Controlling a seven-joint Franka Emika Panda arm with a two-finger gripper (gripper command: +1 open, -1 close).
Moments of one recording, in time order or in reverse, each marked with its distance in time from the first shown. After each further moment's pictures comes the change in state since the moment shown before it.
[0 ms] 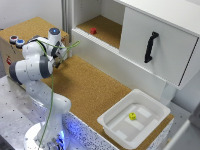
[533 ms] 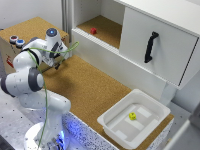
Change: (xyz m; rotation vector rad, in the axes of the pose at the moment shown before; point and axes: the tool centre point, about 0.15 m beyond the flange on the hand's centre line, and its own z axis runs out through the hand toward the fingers) arm 0.005 0.039 -0.049 -0.066 0.126 0.002
